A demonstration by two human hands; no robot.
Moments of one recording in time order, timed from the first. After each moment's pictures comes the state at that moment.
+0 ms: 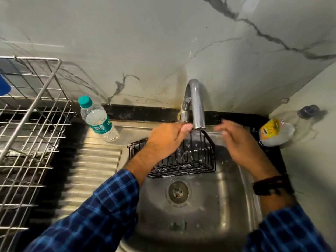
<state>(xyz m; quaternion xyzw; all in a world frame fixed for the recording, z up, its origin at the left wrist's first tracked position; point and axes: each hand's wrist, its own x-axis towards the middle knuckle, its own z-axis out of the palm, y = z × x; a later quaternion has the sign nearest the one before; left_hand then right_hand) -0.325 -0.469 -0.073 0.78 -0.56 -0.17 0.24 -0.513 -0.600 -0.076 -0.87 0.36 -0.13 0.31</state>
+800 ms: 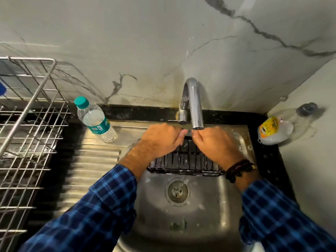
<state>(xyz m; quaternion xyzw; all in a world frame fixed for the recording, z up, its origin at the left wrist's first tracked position) -0.307 -0.472 -0.083 0.77 -0.63 -0.09 0.09 -0.467 -0.576 -0.073 -0.93 0.34 -0.03 0.09</state>
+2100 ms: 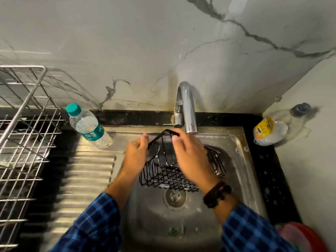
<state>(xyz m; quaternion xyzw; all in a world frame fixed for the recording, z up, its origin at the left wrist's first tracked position) -0.306 -0.421 -0.133 0.76 -0.17 -0.33 0.53 -0.449 -0.518 -0.089 -0.83 0.38 -0.13 0.39</state>
